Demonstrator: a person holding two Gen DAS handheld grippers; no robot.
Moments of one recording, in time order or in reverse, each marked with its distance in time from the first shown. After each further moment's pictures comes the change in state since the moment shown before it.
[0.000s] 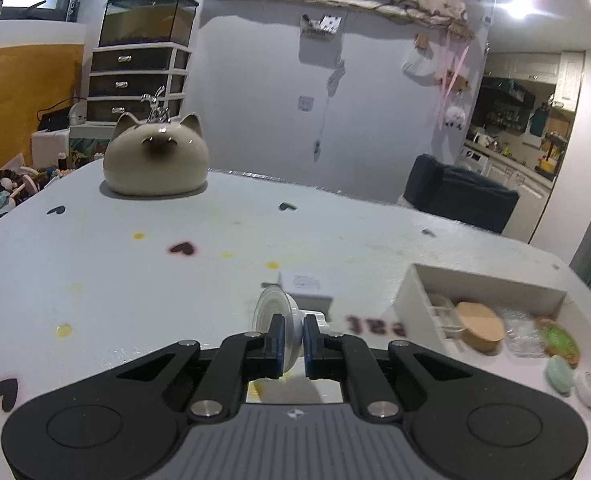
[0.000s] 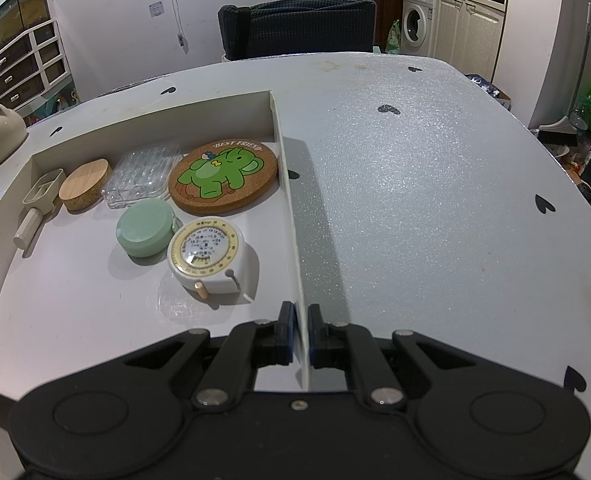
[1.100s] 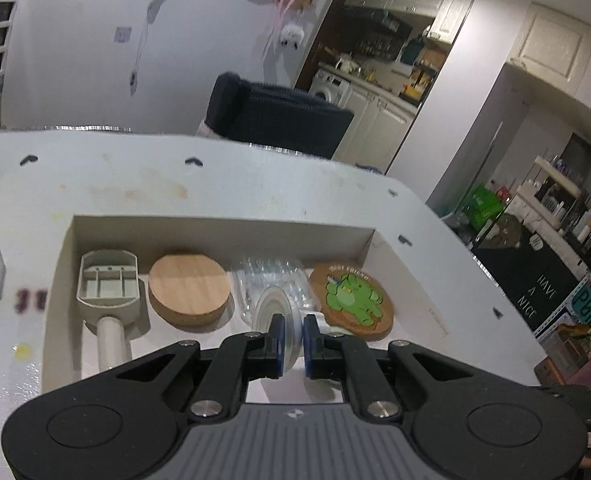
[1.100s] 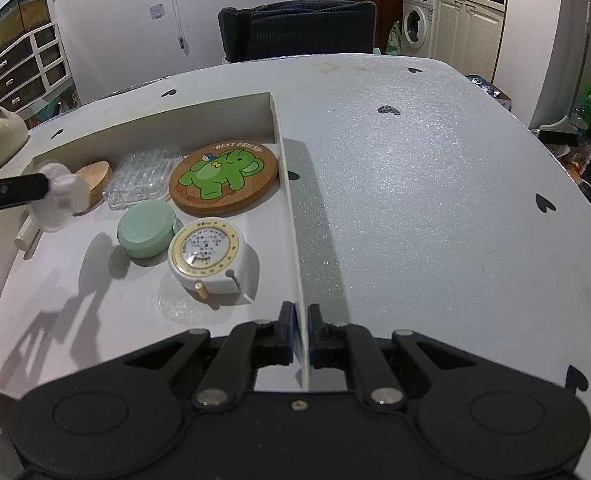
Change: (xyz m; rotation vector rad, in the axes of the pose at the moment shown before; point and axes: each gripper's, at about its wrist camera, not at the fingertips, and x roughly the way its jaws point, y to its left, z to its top) left arm 0.065 -0.191 -0.007 0.097 0.257 -0.413; right arm -0.002 -0.001 -0.001 0.006 -0.008 0.006
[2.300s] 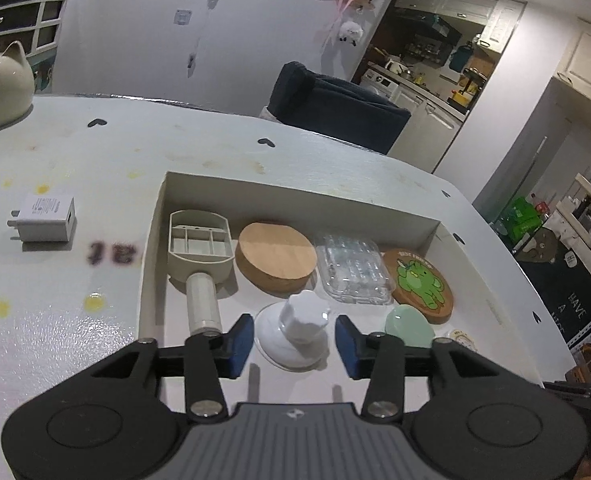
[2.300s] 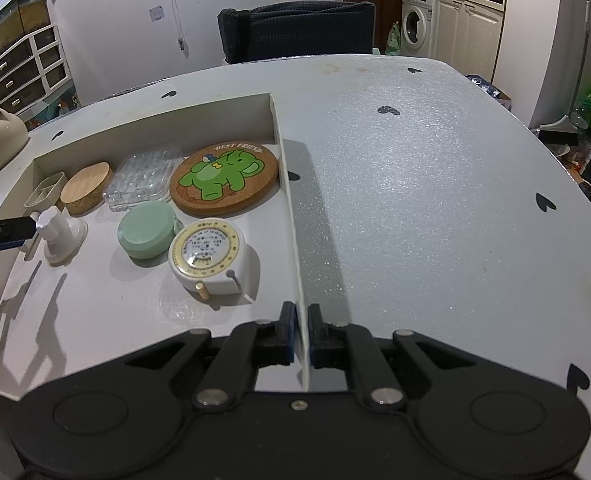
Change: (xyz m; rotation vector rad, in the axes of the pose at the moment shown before) left arm -0.025 0.040 -0.020 -0.087 -0.001 0.105; right arm 0.000 0.001 0.000 0.002 -0.004 0.001
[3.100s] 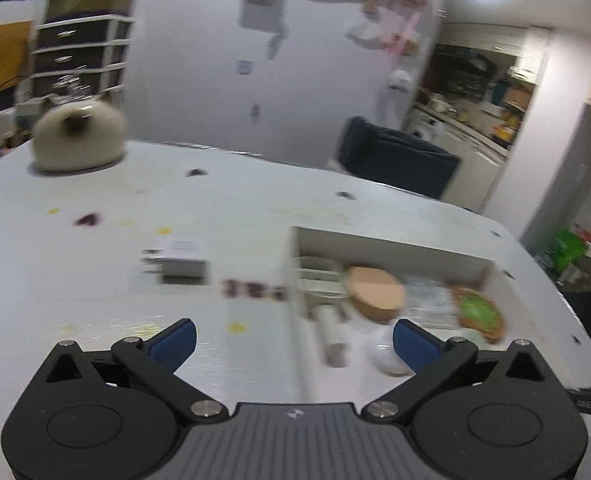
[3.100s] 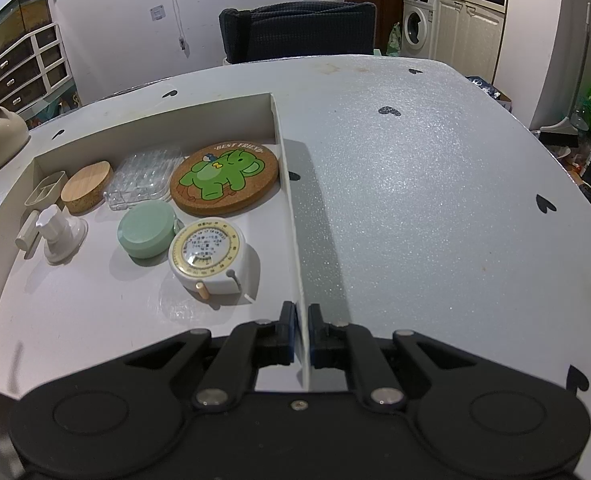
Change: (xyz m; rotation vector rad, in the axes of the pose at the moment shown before) left arm -0.073 0.054 -0.003 -0.025 -0.134 0.187; right arm 0.001 0.000 0.000 -0.001 0.000 -0.001
